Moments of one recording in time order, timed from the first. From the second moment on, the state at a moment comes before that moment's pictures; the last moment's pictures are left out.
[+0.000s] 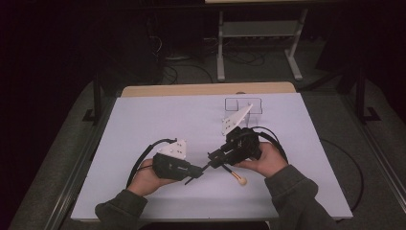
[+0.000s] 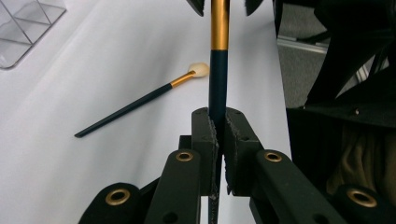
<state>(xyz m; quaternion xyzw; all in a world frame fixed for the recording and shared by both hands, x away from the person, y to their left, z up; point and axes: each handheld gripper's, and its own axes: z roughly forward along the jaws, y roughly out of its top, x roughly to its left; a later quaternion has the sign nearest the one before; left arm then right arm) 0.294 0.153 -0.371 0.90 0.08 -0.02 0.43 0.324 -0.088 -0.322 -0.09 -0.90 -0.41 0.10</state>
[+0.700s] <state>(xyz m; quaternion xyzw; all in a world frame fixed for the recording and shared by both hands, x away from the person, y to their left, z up) 0.294 0.156 -0.376 0.88 0.10 -0.01 0.47 0.324 -0.096 -0.338 -0.12 -0.87 -0.46 0.10</state>
